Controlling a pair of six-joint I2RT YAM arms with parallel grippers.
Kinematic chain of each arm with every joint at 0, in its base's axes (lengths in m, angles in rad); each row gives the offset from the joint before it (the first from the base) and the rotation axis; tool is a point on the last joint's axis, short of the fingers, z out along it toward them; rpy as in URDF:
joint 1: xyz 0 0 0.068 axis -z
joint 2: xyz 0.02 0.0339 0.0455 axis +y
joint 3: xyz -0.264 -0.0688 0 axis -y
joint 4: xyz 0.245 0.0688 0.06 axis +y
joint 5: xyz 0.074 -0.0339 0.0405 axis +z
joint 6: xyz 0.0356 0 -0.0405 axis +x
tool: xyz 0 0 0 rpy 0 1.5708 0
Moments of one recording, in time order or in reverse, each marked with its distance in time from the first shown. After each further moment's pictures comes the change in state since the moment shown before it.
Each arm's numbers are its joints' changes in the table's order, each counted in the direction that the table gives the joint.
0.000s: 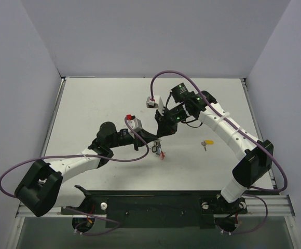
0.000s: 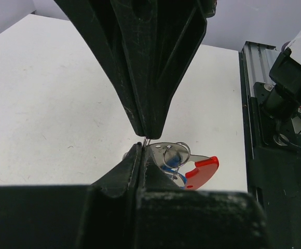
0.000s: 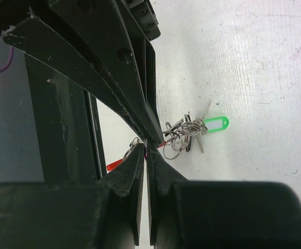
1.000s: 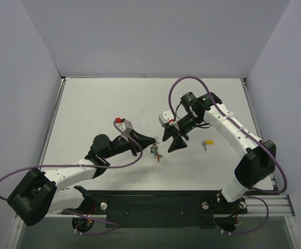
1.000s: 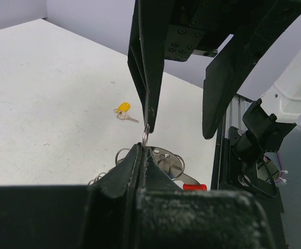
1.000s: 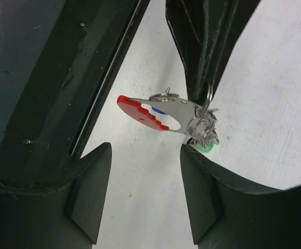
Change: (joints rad) left arm 0.052 -0.113 -0.161 -0.190 0.190 -0.300; right arm 0.099 -0.025 -0.109 0.298 0.273 -0.831
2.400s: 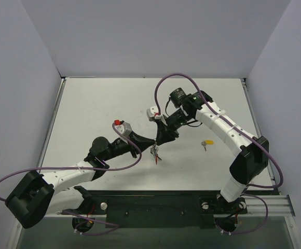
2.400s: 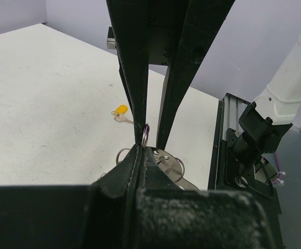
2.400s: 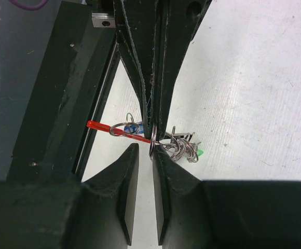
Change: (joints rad) left arm 0.027 -0.034 -0.025 -0.014 0.029 0.000; right arm -0.101 0.065 0.106 -0.109 -0.047 0.269
